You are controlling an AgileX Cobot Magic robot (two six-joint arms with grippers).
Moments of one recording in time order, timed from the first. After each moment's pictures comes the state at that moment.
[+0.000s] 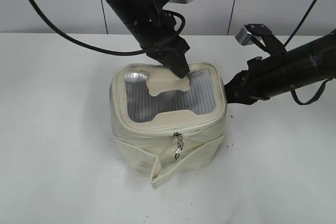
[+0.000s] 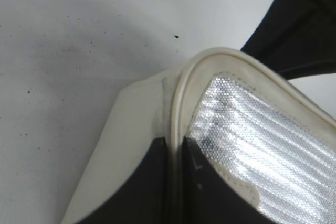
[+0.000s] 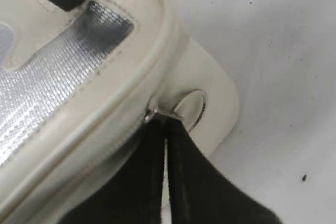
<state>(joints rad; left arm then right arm) -0.59 2.14 -1.84 -0.54 1.13 0.58 0.16 1.87 -0.94 1.27 0.68 -1.50</state>
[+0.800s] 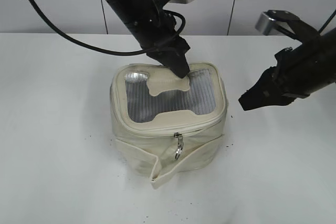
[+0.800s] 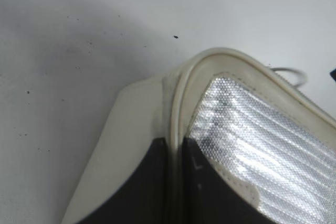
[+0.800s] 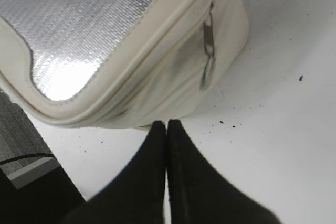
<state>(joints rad) -0.59 2.14 -1.84 -0.55 1.13 0.58 0.17 1.61 -0.92 0.83 0.78 -1.01</state>
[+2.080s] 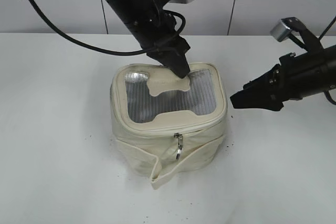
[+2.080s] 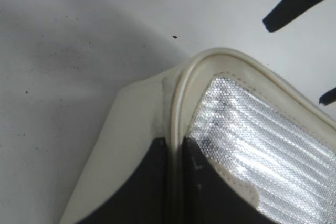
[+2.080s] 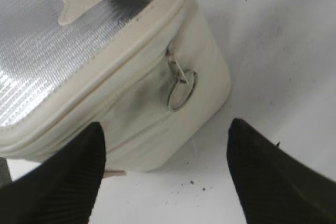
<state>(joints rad) -0.59 2.14 -1.84 -0.55 1.13 0.58 0.03 1.73 -0.86 1.20 0.79 -1.57</state>
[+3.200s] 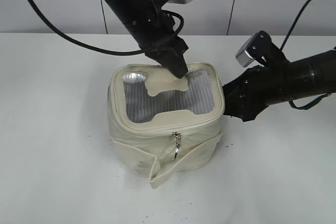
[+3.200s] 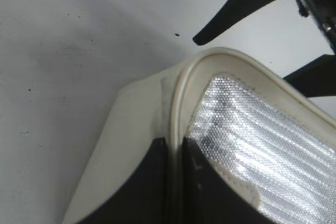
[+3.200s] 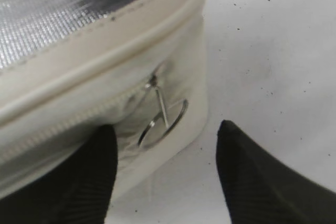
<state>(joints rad) -0.59 2.14 -1.84 -0.54 1.13 0.58 0.15 1.88 -0.86 1.49 0.62 -2.06</state>
